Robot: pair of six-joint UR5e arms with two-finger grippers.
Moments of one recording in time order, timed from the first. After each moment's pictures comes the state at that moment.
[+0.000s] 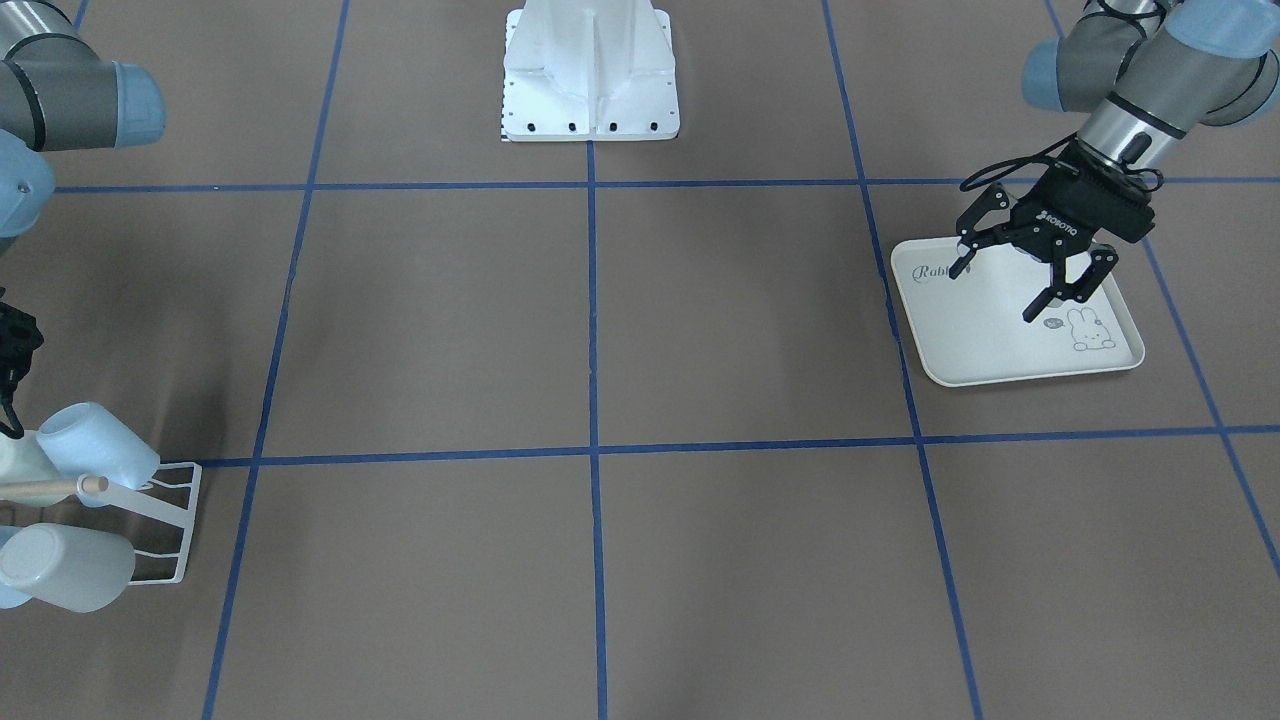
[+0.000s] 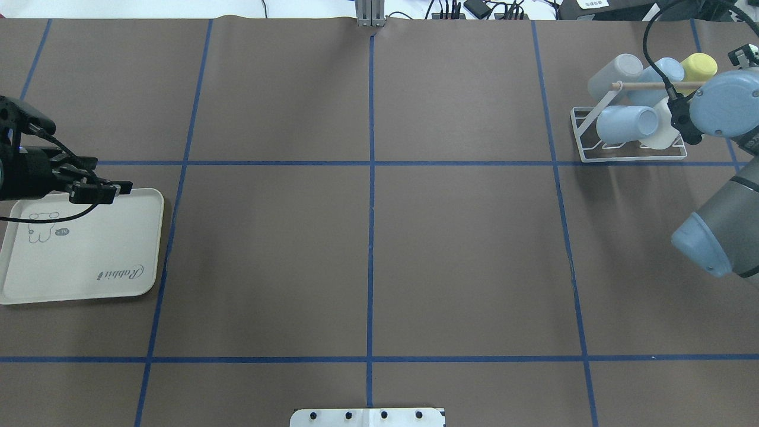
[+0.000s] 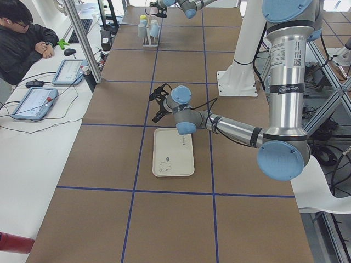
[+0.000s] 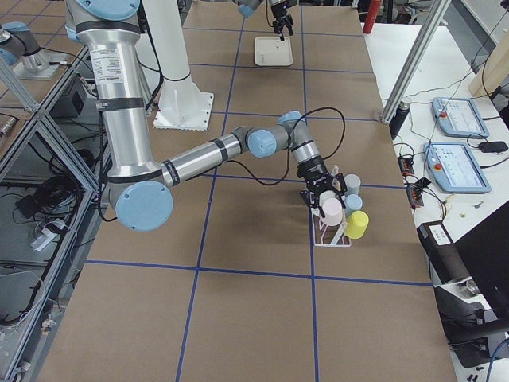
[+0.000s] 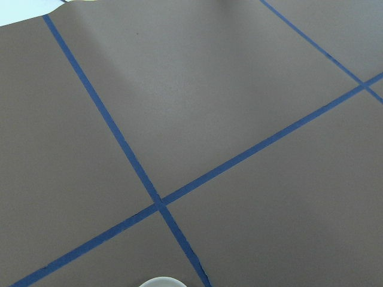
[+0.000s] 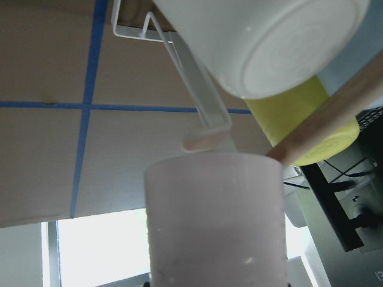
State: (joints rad) left arm -0.90 -1.53 -1.81 -2.58 -2.00 -0.61; right arm 0.96 -1.43 1.80 -1.66 1.12 -1.04
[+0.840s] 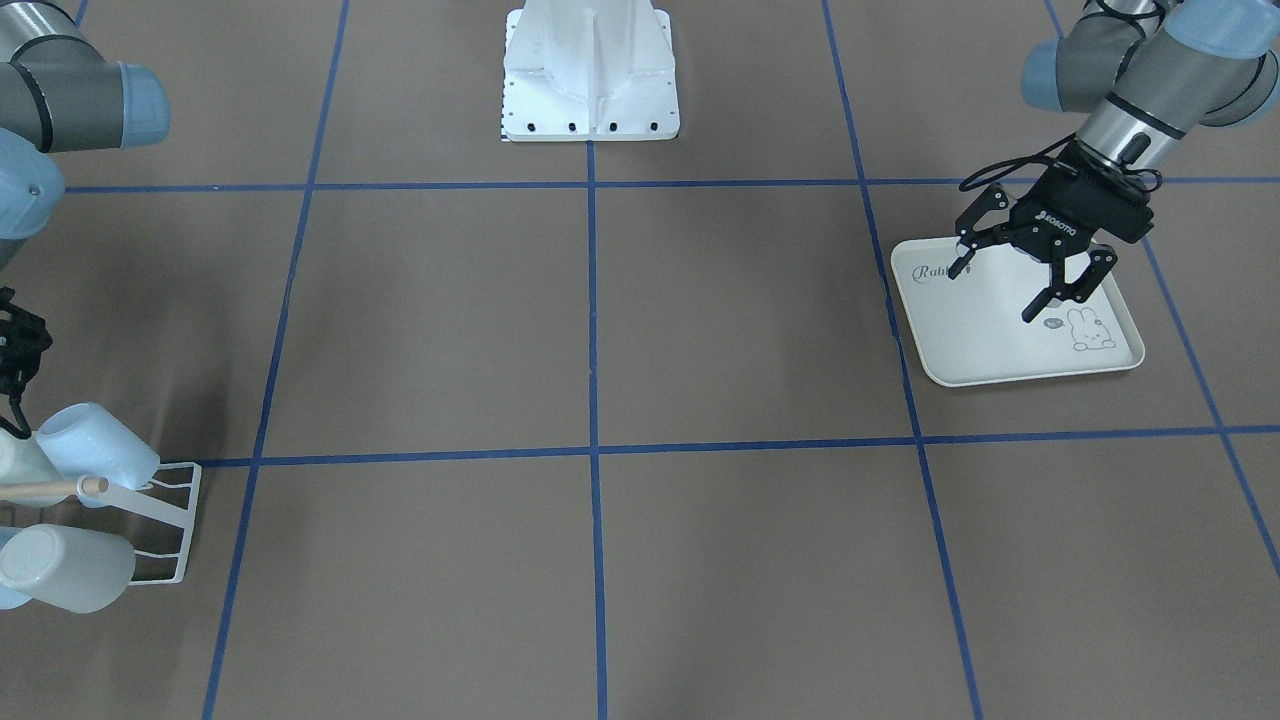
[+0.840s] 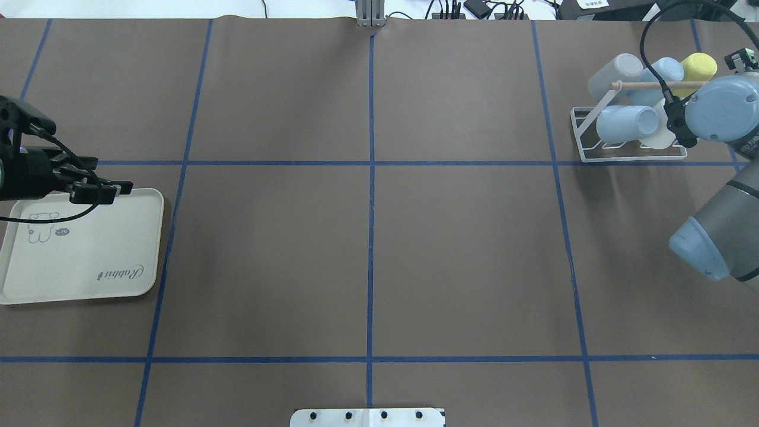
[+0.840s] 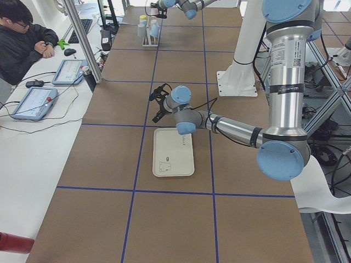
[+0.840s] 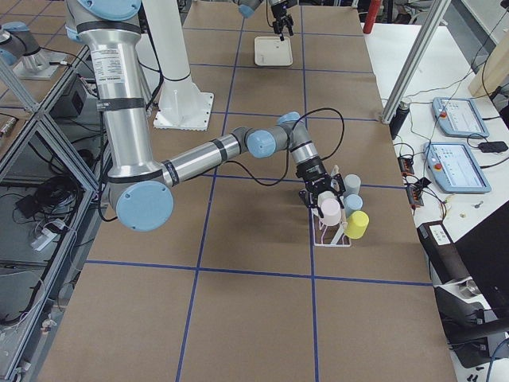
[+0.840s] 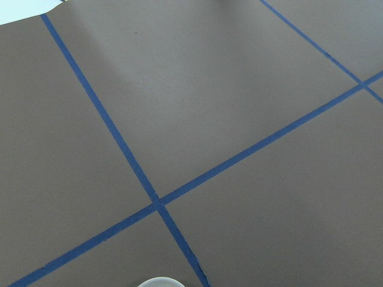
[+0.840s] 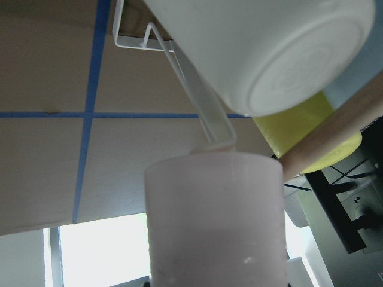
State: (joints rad) left arm -0.90 -1.53 -1.81 -2.58 -2.00 -0.61; right arm 0.94 -1.43 1.80 -1.66 1.11 -1.01
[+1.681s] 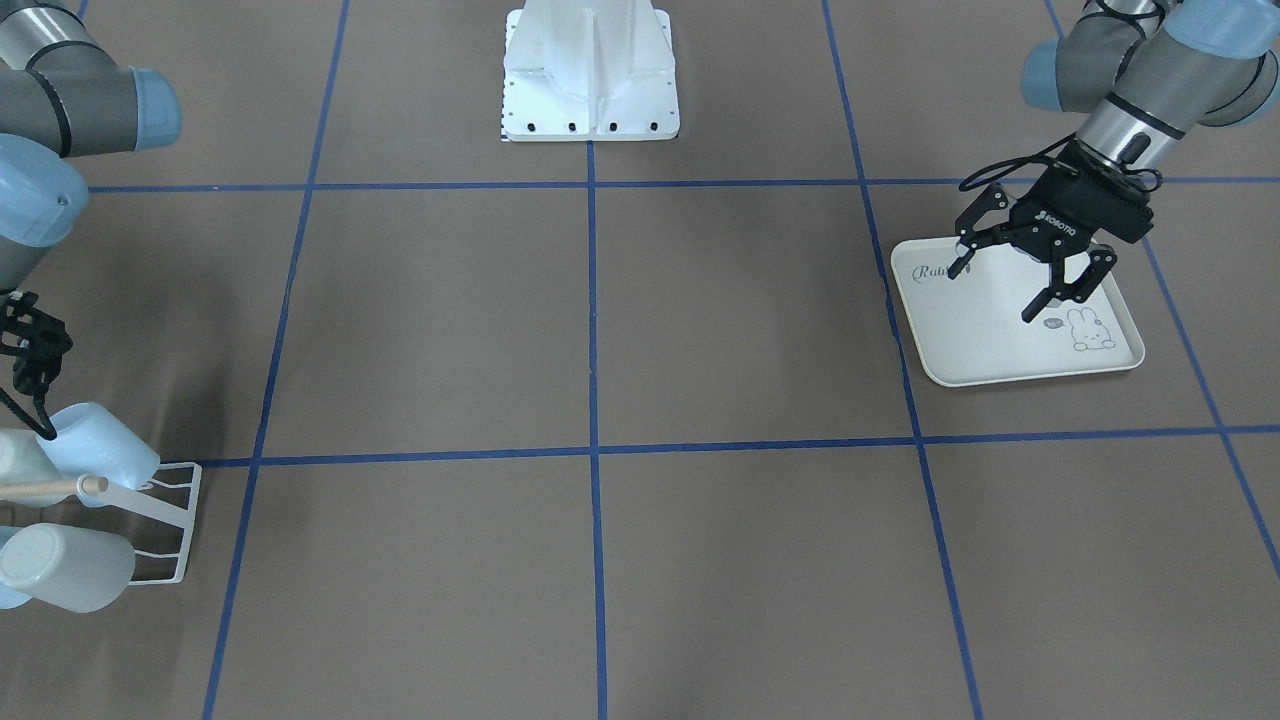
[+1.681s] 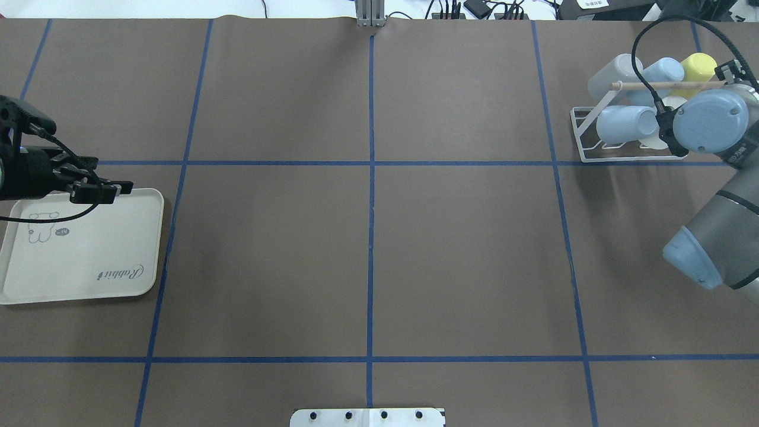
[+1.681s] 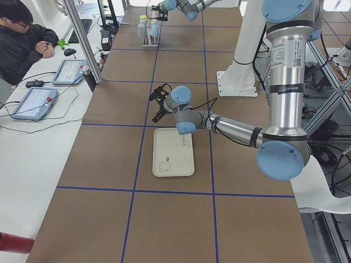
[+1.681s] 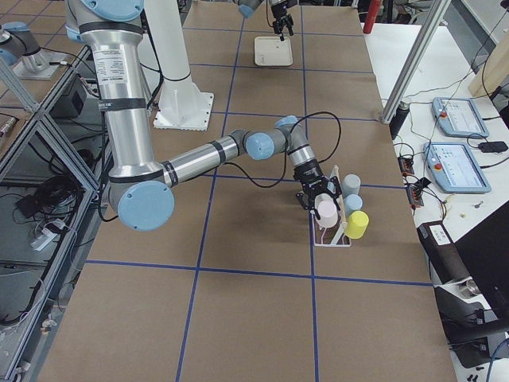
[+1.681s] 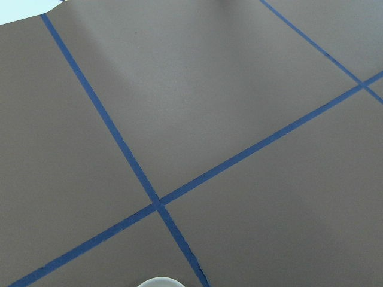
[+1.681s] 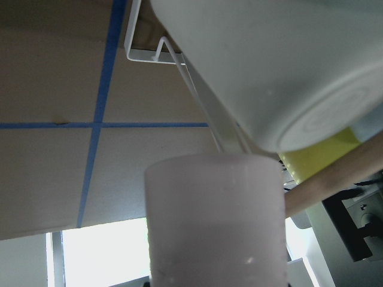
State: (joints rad) left arm -0.90 -1.53 -1.81 -2.58 -2.00 -0.61; right arm 0.91 -1.44 1.78 -1.66 1.09 -0.99
